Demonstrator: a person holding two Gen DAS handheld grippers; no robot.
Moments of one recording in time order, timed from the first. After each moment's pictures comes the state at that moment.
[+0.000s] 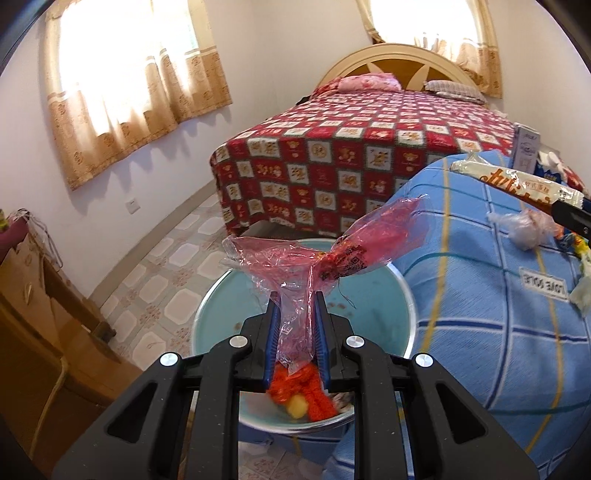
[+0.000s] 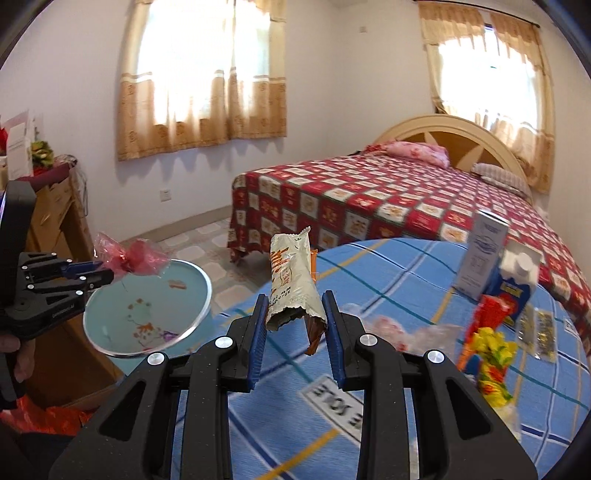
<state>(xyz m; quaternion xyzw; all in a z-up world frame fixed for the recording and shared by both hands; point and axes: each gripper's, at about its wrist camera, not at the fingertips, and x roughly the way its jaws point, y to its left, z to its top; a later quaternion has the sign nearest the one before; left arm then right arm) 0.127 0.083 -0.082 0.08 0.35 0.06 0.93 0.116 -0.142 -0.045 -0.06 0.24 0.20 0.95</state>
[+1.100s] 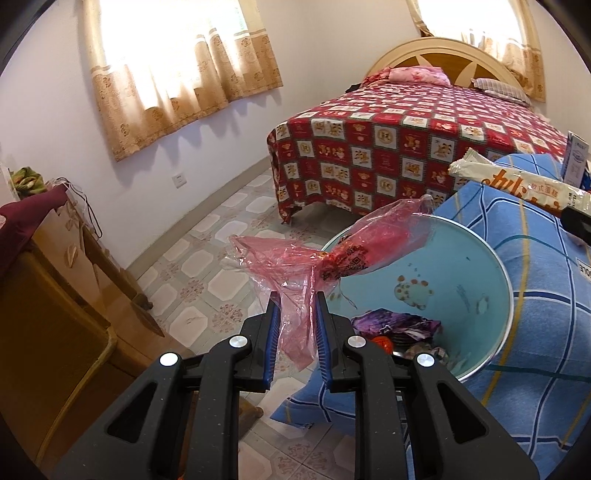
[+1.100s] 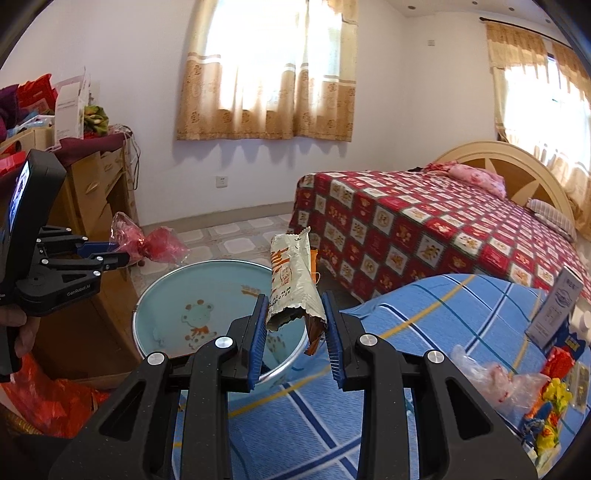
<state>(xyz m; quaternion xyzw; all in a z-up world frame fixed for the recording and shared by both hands) 0.103 0.170 -0.084 0.07 0.37 0.15 0.92 0.113 -0.040 -0.051 -0.12 0.23 0.30 0.92</state>
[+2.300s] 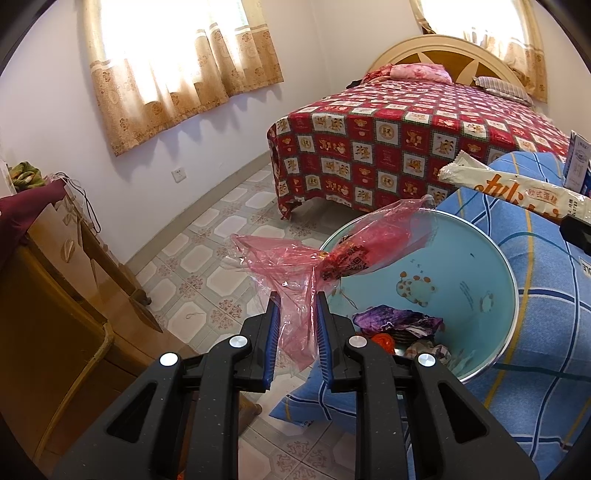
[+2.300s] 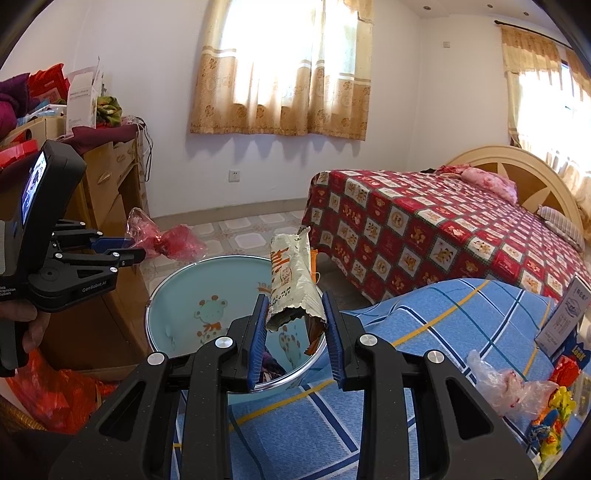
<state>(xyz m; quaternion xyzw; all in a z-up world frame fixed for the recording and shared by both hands) 0.107 0.170 -0.090 0.06 0.37 0.15 0.91 0.107 -0.024 -0.054 -0.13 0.23 0.32 0.91</state>
